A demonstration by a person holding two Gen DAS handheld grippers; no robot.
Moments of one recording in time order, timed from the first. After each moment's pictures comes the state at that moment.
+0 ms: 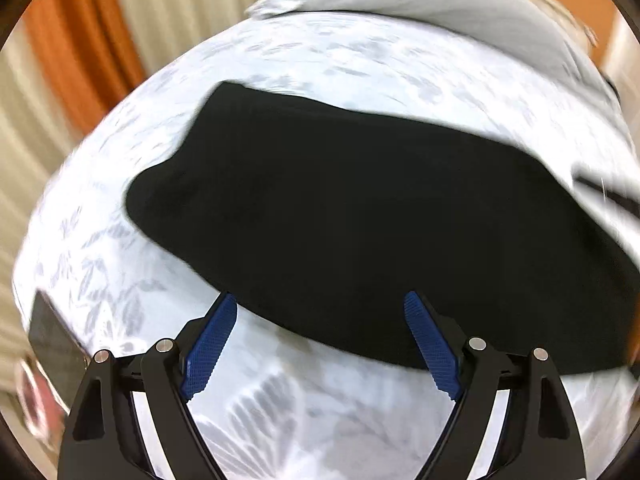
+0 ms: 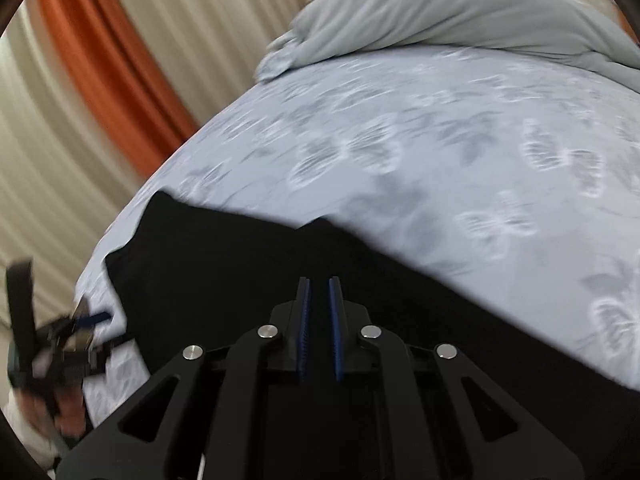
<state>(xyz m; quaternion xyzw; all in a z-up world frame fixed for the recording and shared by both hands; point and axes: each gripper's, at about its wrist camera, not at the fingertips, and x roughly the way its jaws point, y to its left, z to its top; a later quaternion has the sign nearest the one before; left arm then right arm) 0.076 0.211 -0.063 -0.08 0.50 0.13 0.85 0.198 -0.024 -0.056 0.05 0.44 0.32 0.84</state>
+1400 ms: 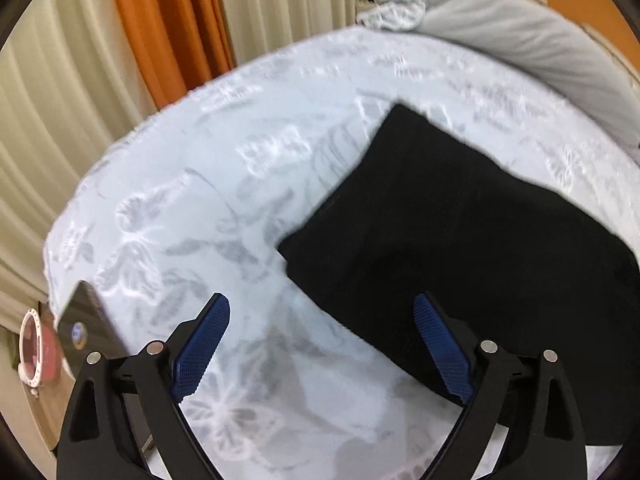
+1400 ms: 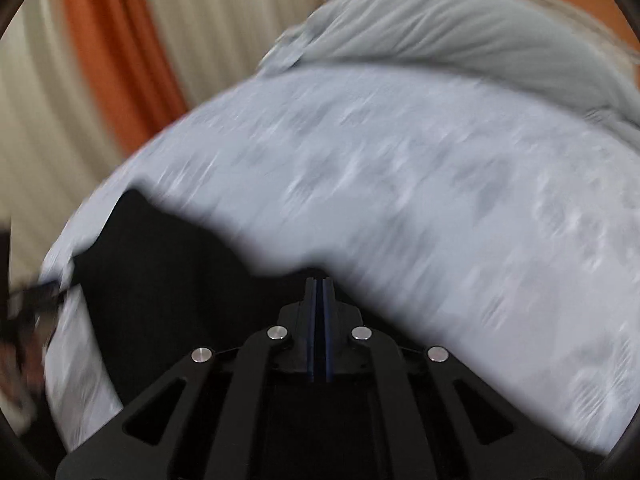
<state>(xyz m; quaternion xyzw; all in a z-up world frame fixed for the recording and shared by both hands) 0.074 0.317 -0.073 -0.10 0.46 0.24 0.85 0.216 0.012 -0.058 -0.05 0.44 0.30 0.85</state>
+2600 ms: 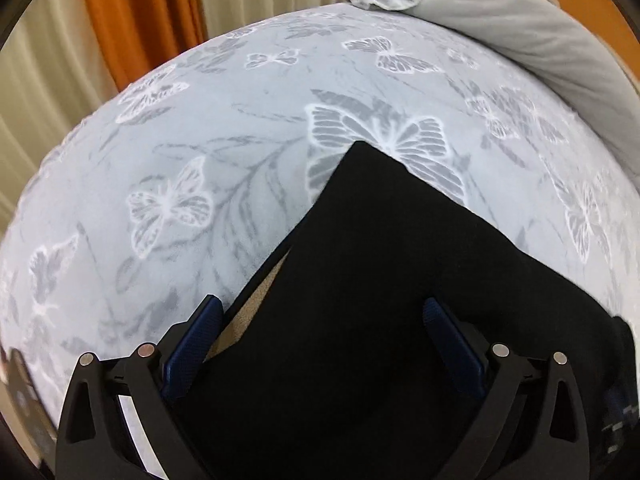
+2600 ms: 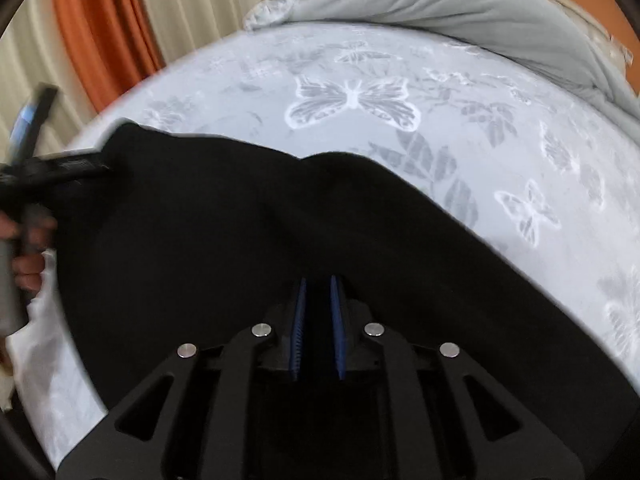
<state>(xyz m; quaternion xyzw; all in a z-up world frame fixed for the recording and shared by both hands) 0.195 0.343 -0.107 -0.15 0.50 0.21 0.83 0.187 0.019 -0.096 -0.06 0.46 0.24 0.85</state>
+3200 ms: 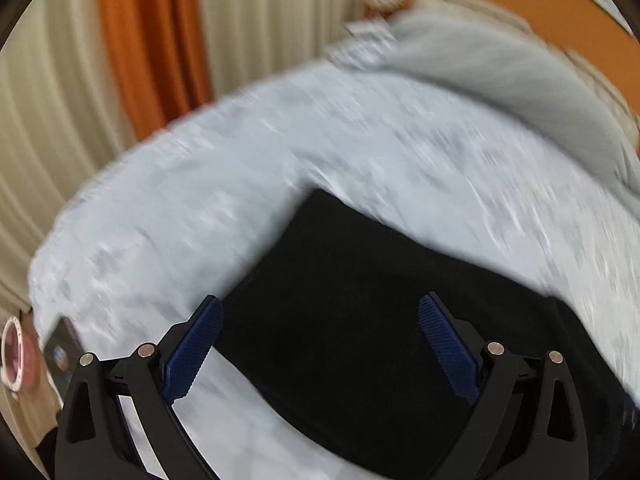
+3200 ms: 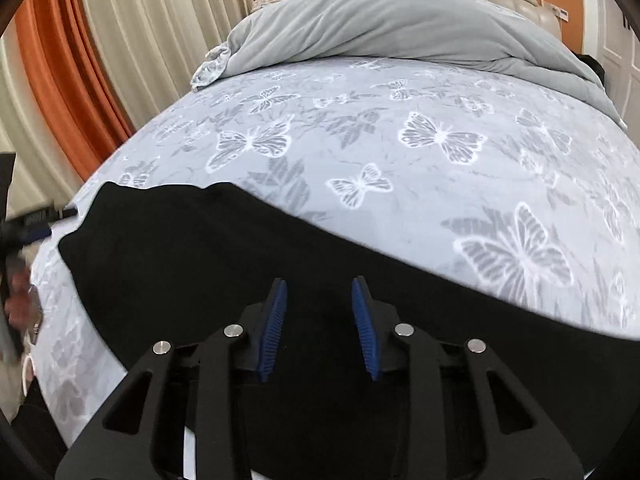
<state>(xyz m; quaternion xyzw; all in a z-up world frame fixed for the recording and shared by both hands) 0.131 0.253 -0.035 -0.12 0.46 0.20 0.86 0.159 -0.114 -0.048 0.00 0.43 0.17 0.89</state>
